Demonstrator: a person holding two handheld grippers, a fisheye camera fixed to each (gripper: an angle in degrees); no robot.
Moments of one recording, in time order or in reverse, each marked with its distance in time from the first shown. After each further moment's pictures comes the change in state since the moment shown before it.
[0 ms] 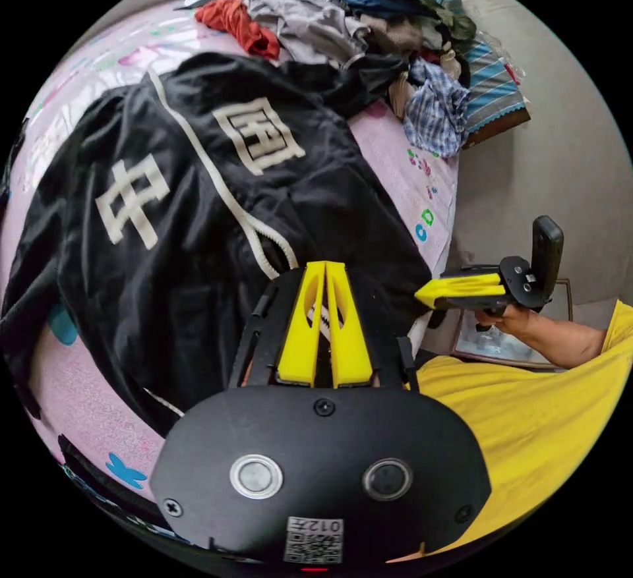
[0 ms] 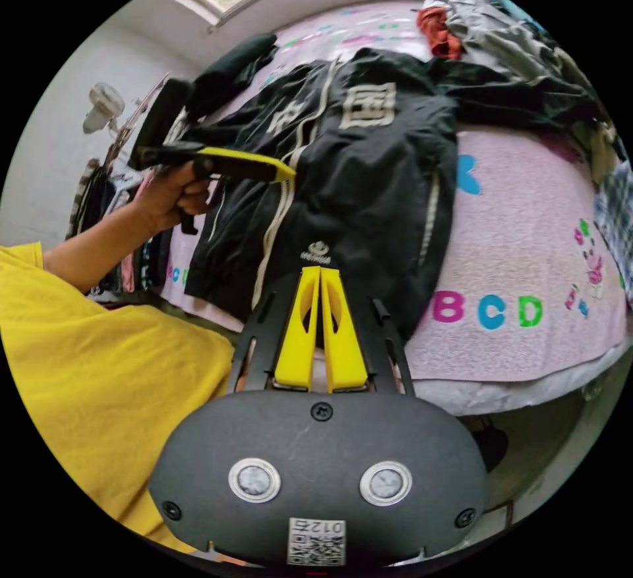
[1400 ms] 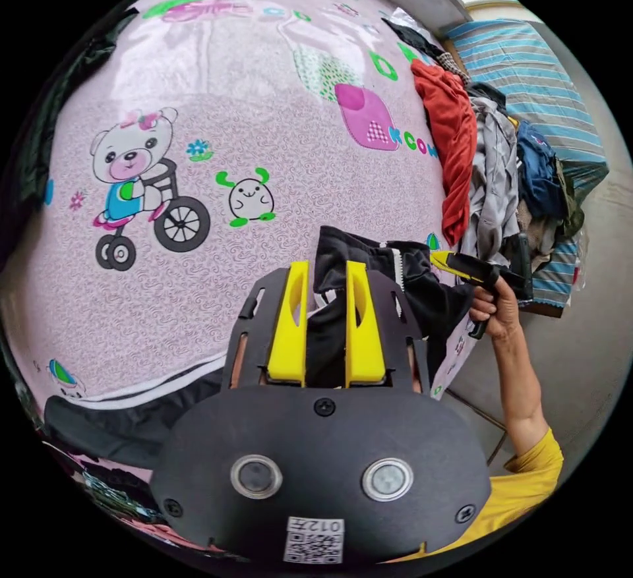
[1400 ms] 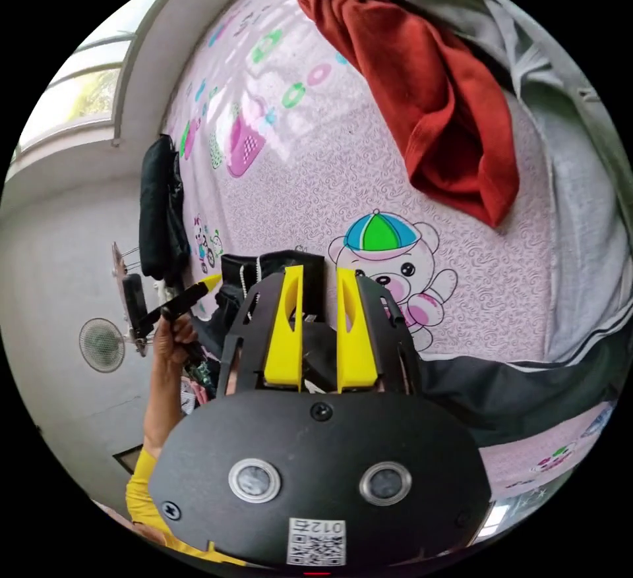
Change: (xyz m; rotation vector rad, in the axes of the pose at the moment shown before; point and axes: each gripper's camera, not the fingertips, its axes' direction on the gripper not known) left arm -0.379 -0.261 -0.024 -0.024 0.049 -0.536; right arm -0.047 -0.469 -0.167 -0.194 -0.281 0.424
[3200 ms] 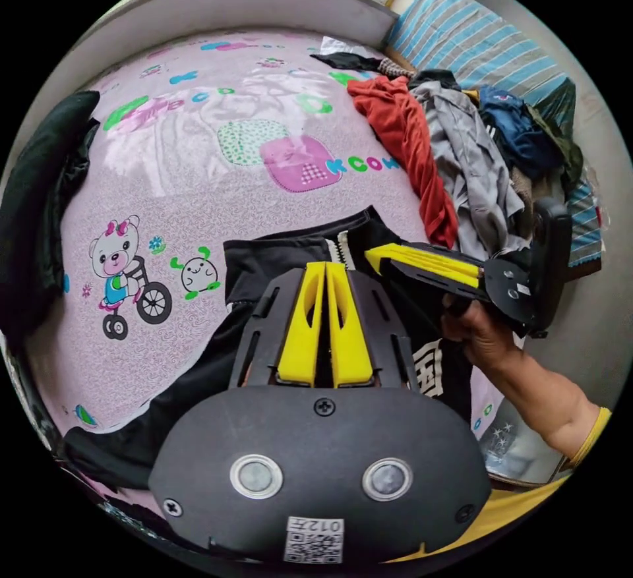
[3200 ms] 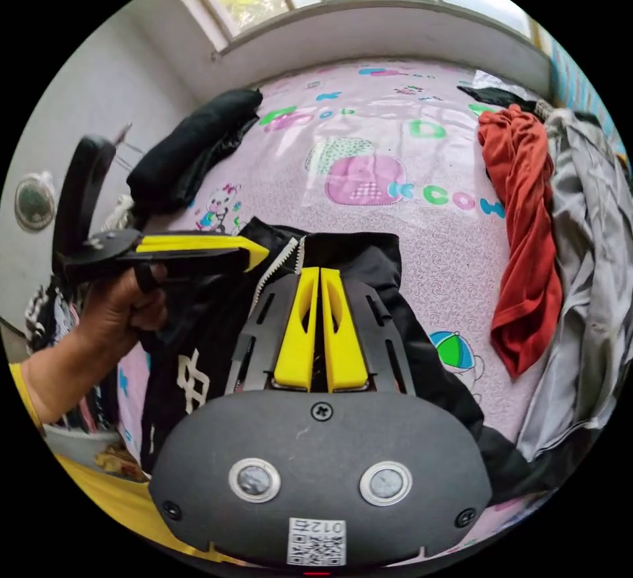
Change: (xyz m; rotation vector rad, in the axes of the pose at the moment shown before) left arm 0.044 0.065 0.009 0.280 -0.164 0.222; right arm -0.061 0.137 0.104 0.347 0.273 -0.594
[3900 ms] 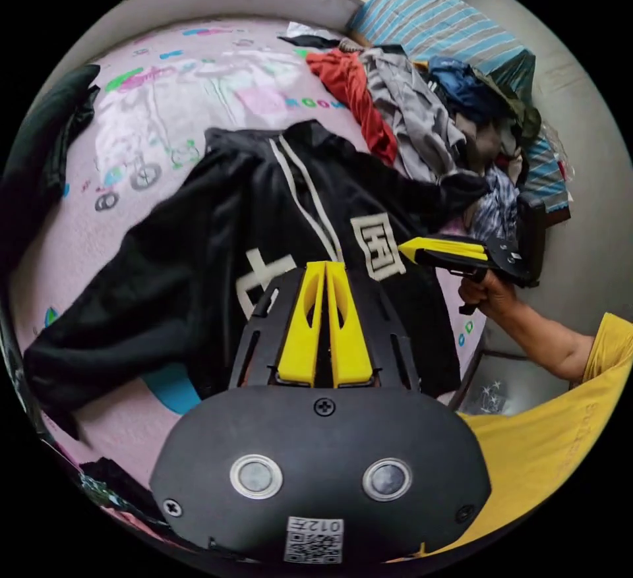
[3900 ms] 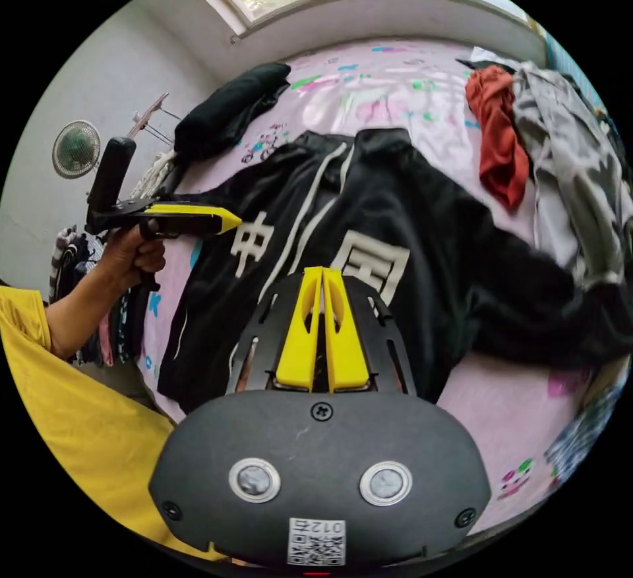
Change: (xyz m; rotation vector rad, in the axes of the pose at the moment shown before) left arm 0.038 0.231 -0.089 -0.151 0.075 0.100; right arm 0.033 0.226 -0.038 -0.155 -0.052 0.002
